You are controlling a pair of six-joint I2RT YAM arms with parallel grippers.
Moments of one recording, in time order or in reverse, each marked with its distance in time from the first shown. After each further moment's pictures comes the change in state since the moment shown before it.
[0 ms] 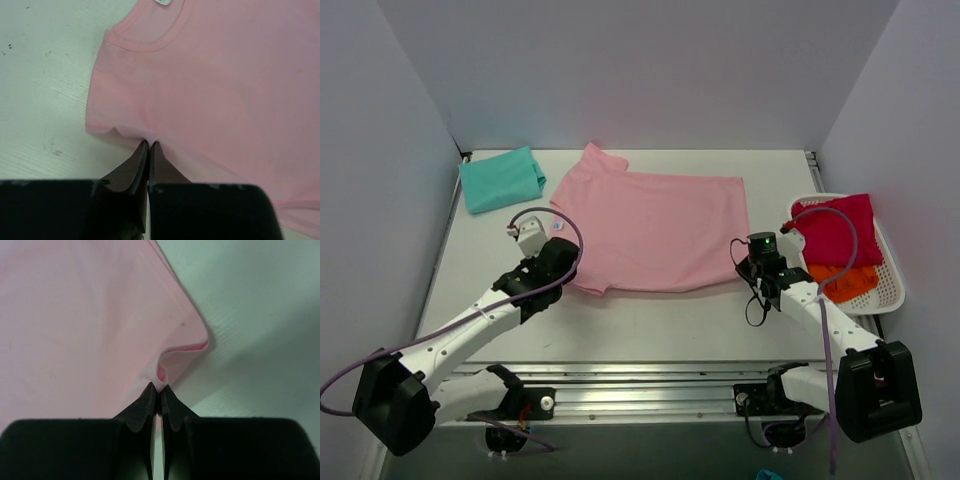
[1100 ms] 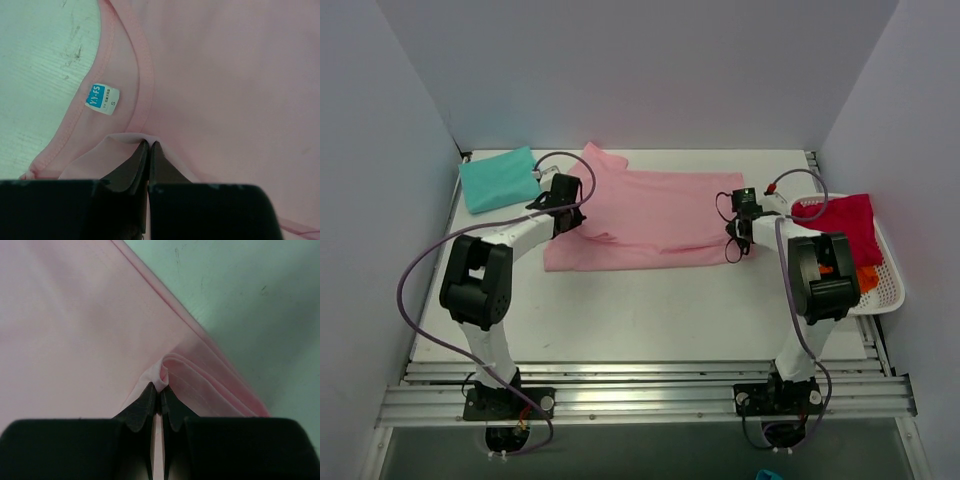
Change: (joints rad) left arm 0.307 0.756 0.507 0.250 0.325 0.247; right arm -0.085 0.675 0.496 0.076 0.039 -0.010
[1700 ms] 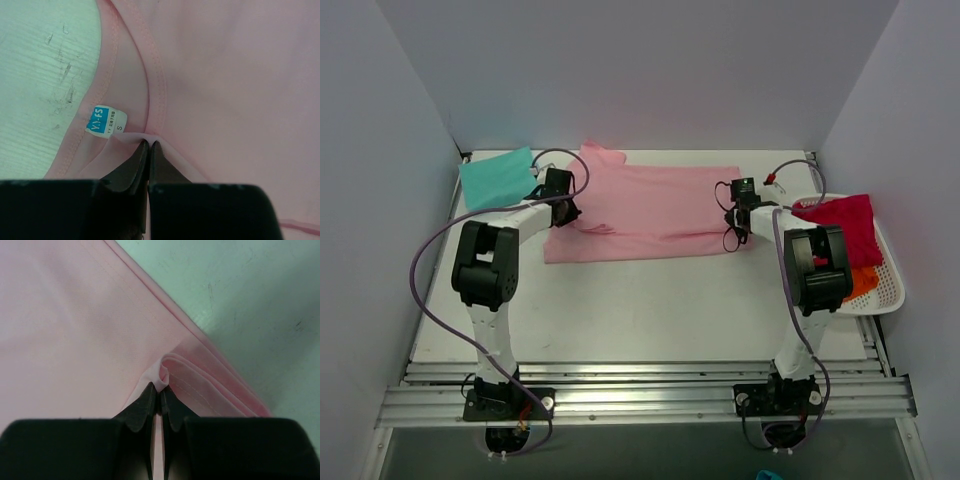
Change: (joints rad) left arm 0.089 0.200 0.168 0.001 0.111 0.046; right arm -0.011 0.118 0.141 -0.004 0.000 0.007
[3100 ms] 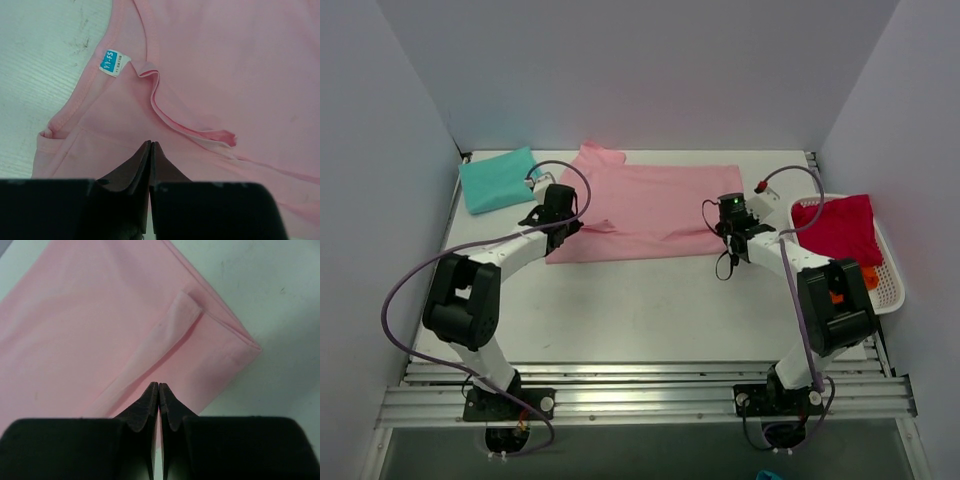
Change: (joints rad) left arm -0.094 -0.340 -0.329 0.128 -0.121 -0.063; right arm 0.145 -0.316 -0.267 0.134 0.143 -0.031
